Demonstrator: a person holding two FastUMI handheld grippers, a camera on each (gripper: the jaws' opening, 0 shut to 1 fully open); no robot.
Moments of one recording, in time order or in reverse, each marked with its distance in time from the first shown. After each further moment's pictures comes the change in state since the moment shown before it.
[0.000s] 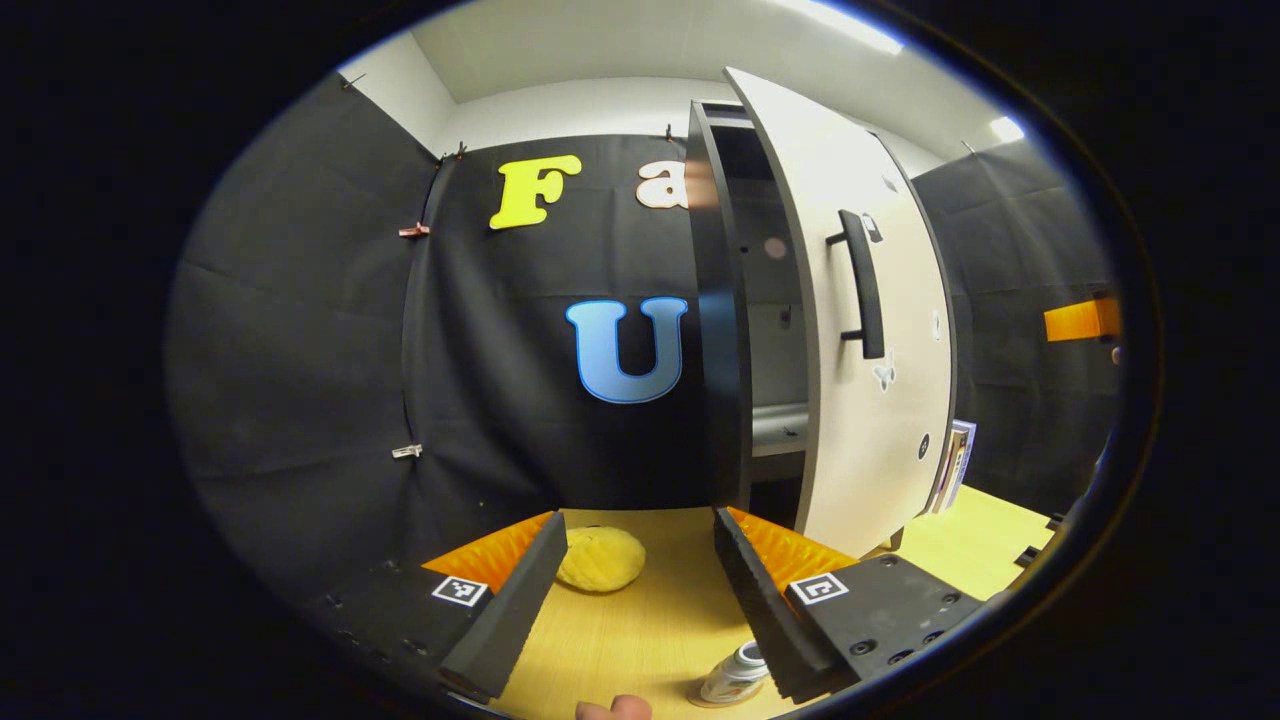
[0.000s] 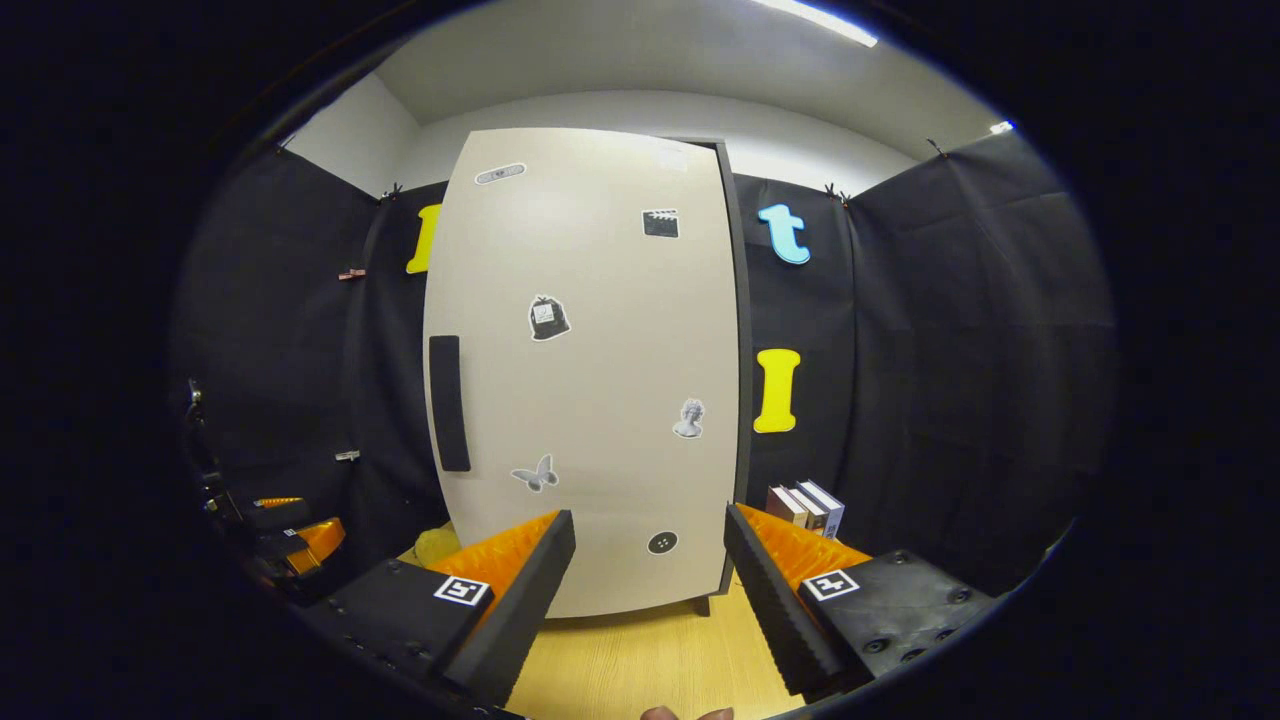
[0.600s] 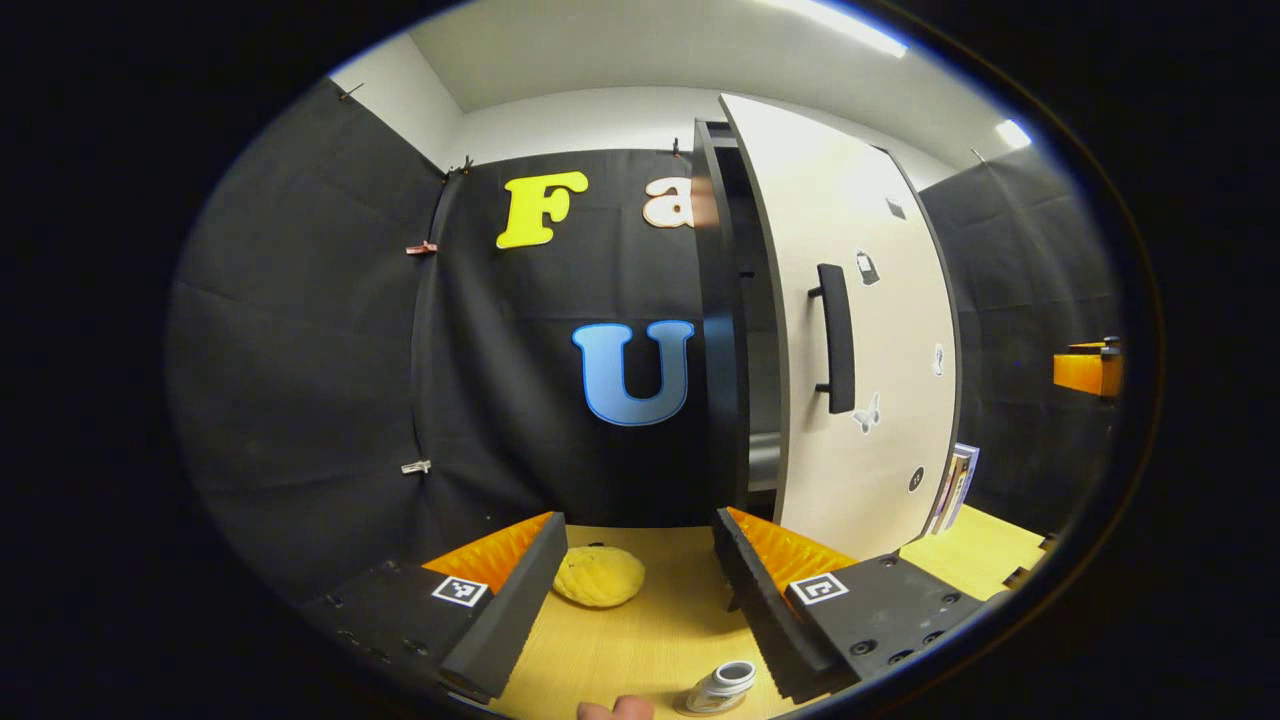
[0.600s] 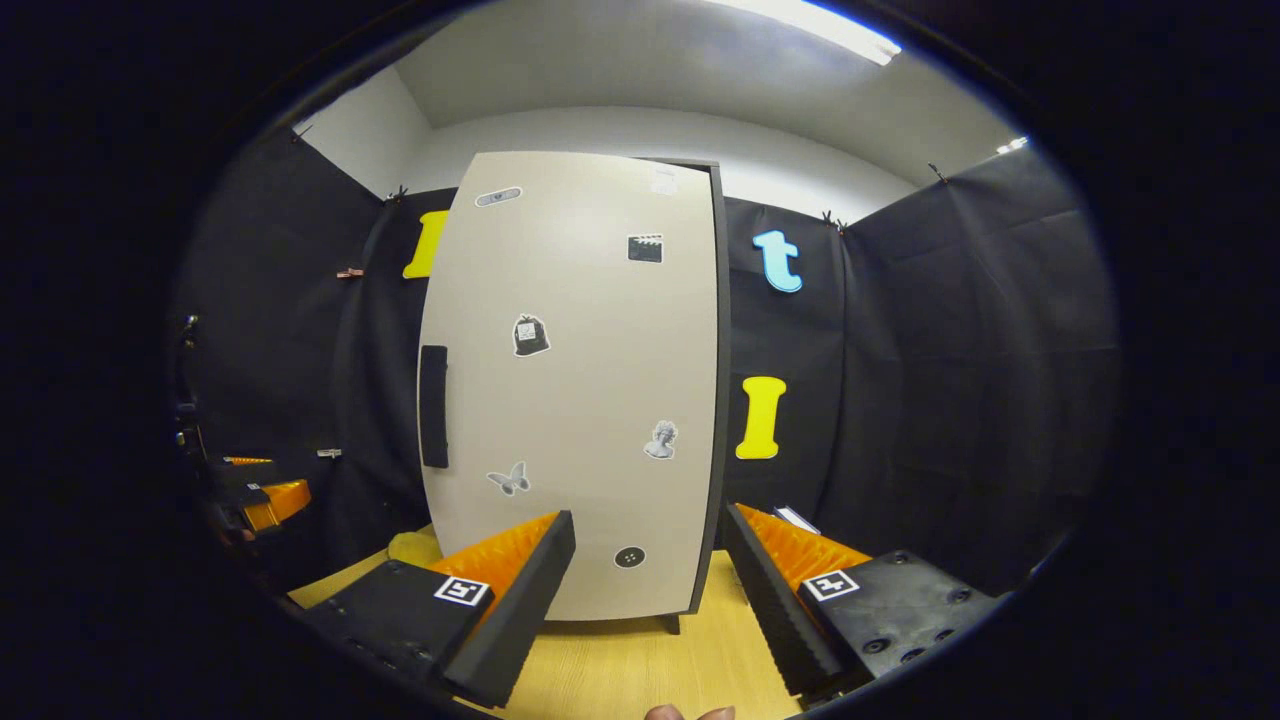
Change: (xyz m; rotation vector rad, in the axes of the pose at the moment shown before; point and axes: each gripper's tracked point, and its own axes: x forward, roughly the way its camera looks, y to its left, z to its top) left arm -0.005 -0.005 0.038 -0.004 -0.024 0.035; right arm 0.002 -0.021 0.006 -0.084 -0.070 -0.025
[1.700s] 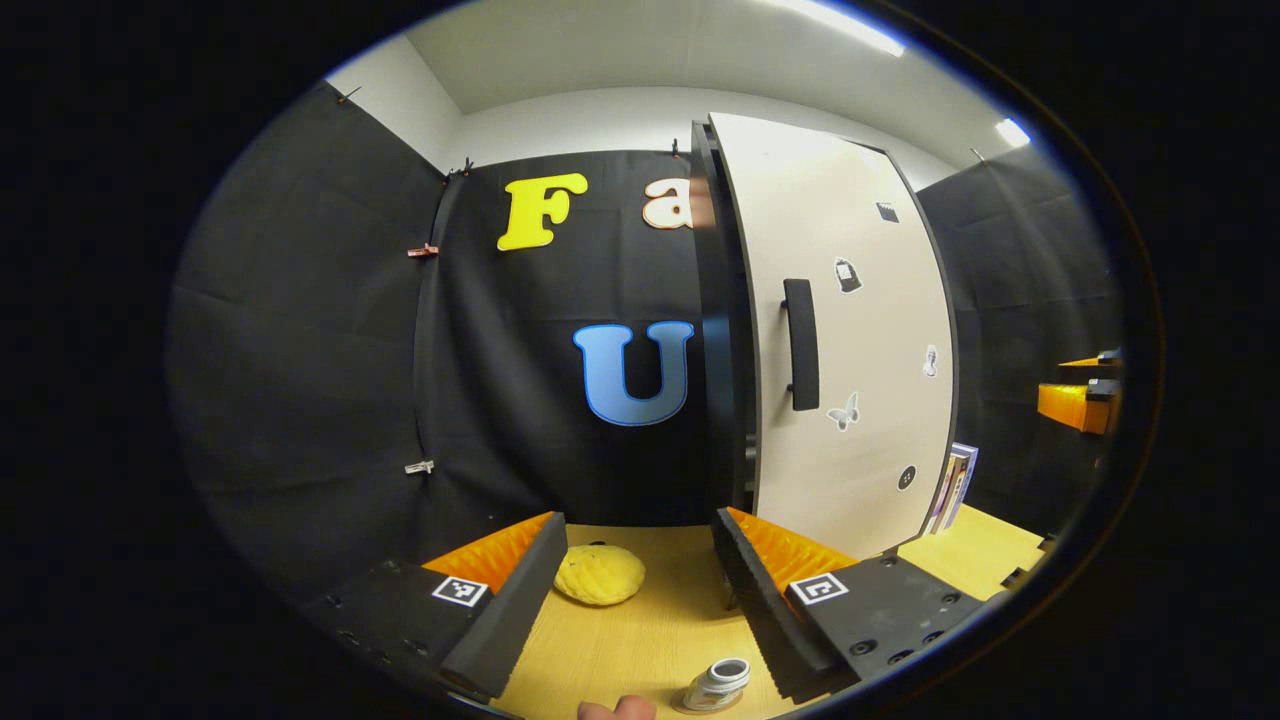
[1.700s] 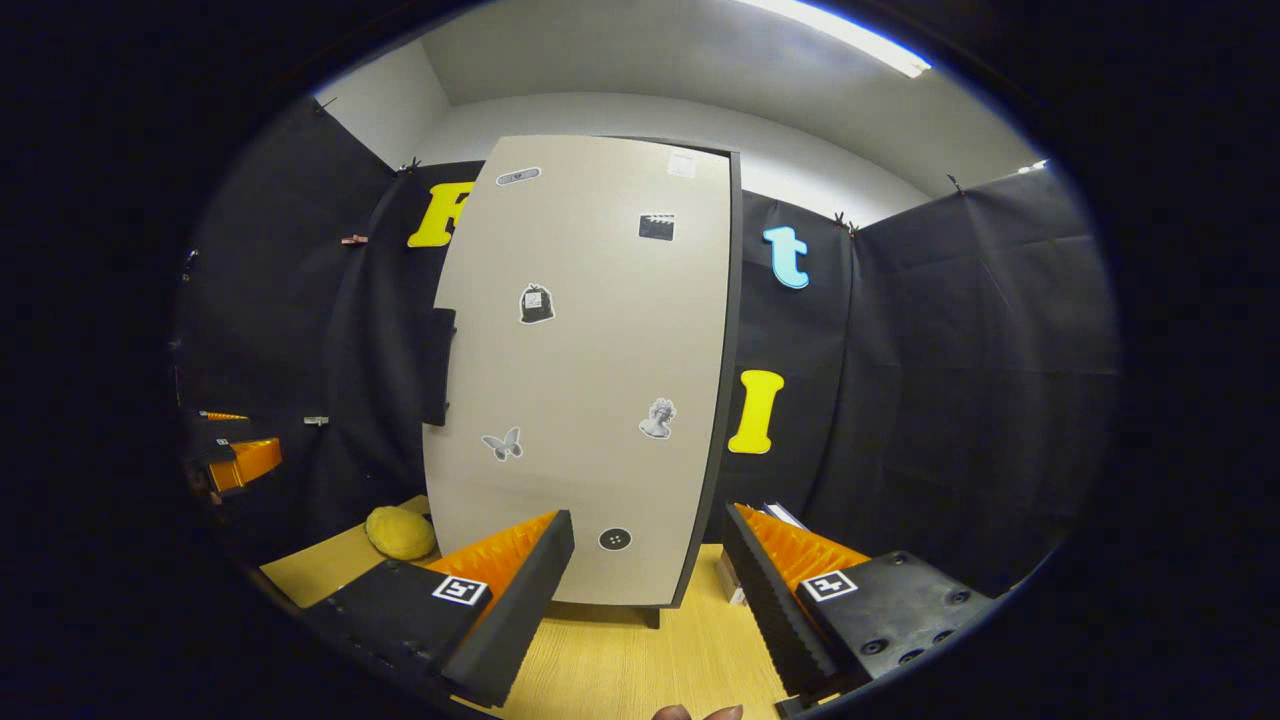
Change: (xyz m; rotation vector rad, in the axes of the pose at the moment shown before) left arm -0.009 -0.002 0.003 0.008 0.000 -0.004; right arm 0.008 -0.001 -0.022 -0.056 0.034 -0.005
